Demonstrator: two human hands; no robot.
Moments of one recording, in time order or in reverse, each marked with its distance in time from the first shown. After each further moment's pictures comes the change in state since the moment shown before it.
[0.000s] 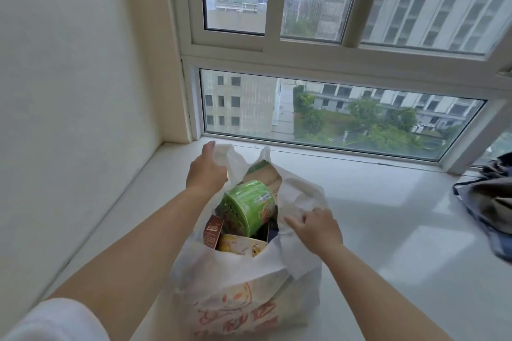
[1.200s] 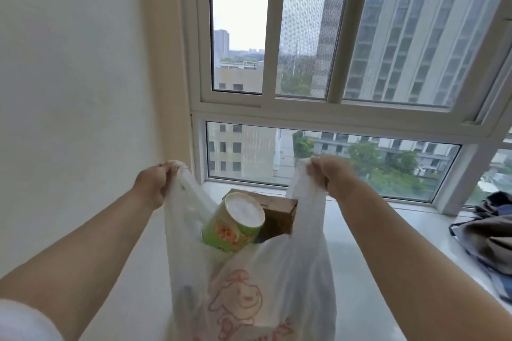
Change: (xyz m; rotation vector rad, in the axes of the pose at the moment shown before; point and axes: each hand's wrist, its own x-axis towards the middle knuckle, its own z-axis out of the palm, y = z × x) left_hand 0.015 -0.001 -0.123 -0.907 0.026 -0.172; right_hand 0.002 -0.072 -0.196 1.270 0.080 0.193
